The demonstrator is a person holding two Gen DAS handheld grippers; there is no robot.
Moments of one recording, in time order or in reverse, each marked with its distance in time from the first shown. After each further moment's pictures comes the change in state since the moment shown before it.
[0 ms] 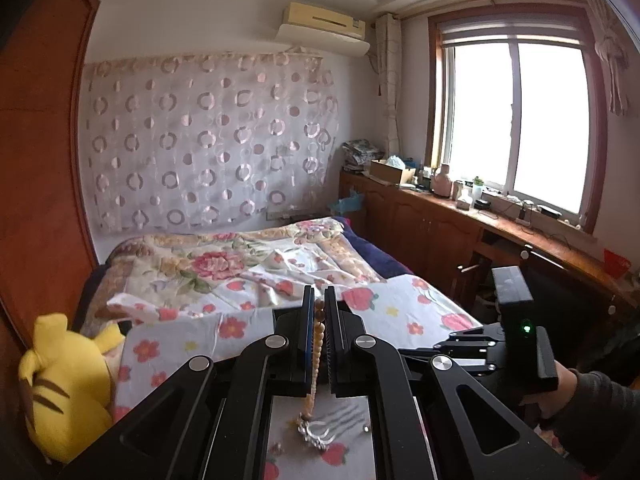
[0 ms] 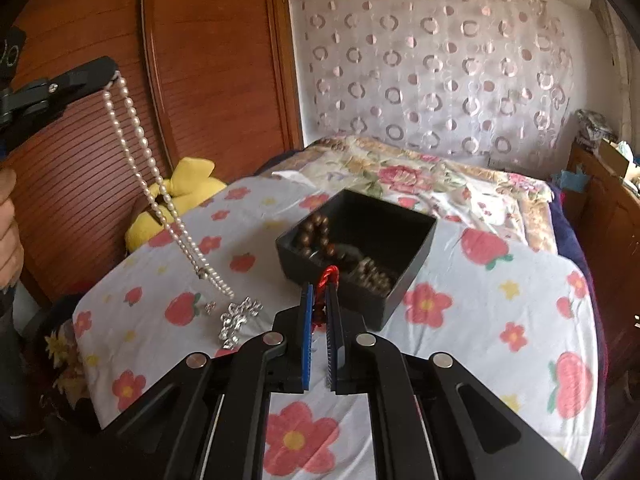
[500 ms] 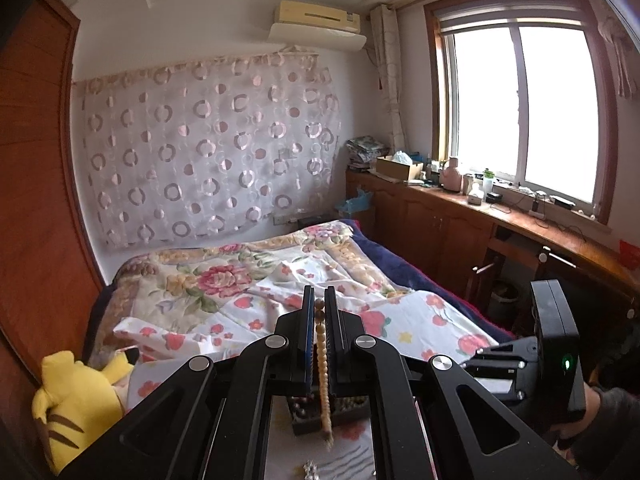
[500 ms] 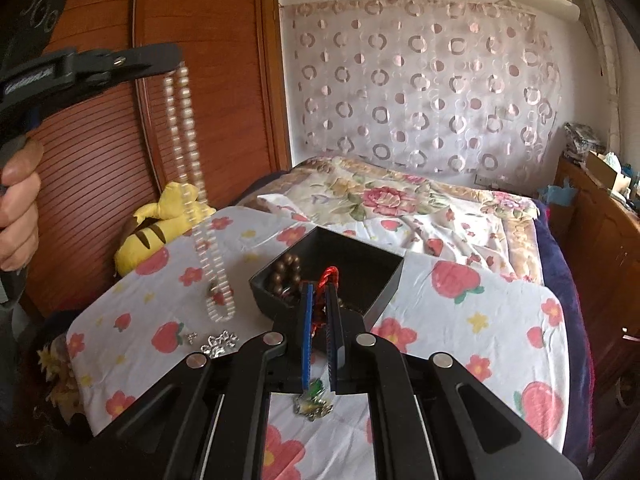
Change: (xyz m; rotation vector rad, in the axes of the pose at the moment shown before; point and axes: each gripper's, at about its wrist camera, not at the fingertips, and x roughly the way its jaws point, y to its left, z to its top) left arm 0.052 -0.015 0.053 0.050 0.019 0.033; right arm -0.012 -0.020 0.025 -0.005 -0.058 -0.042
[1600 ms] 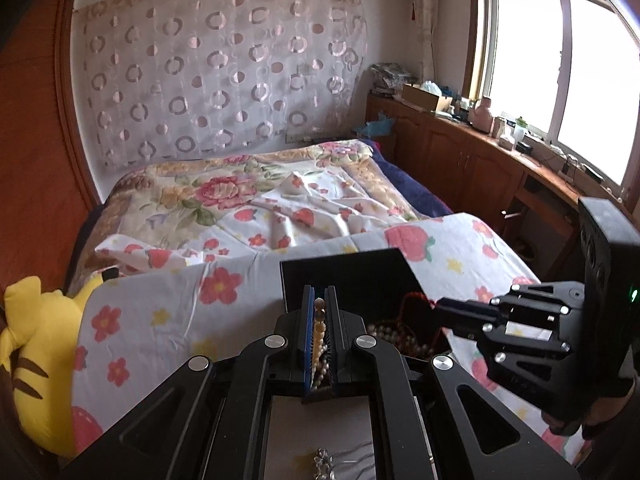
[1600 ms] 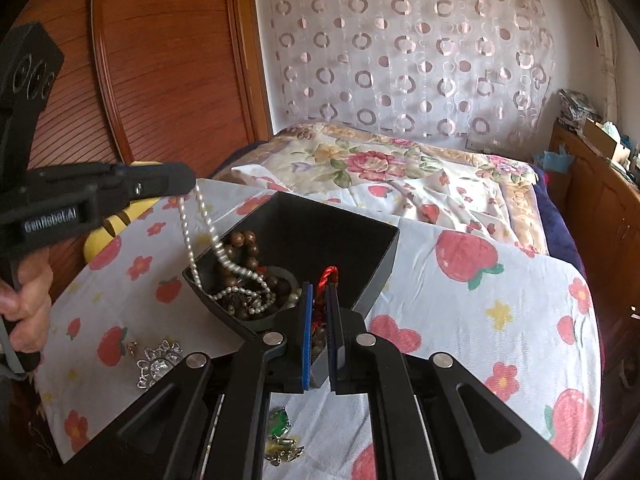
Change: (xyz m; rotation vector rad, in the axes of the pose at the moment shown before) left arm 0.119 0.030 -0.092 -0.092 0.278 0.033; right arm 0.089 -0.023 -0.012 0.062 0.120 -0.027
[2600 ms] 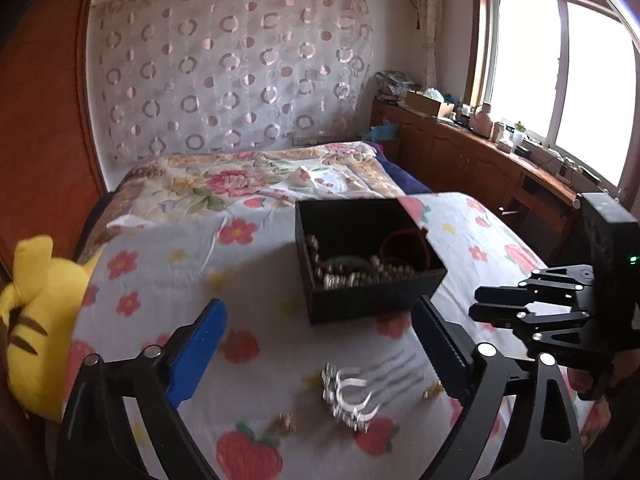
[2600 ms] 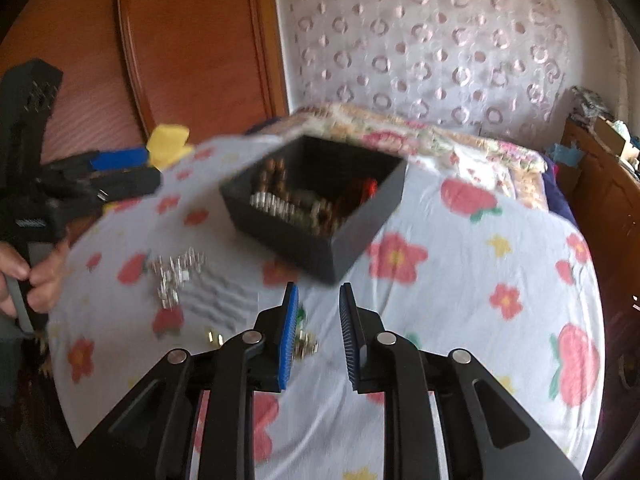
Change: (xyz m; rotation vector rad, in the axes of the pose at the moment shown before) left arm -0.044 0.010 -0.077 -0.035 -0.036 0.013; right arm -0.024 0.009 -0.069 -0.071 0.109 0.039
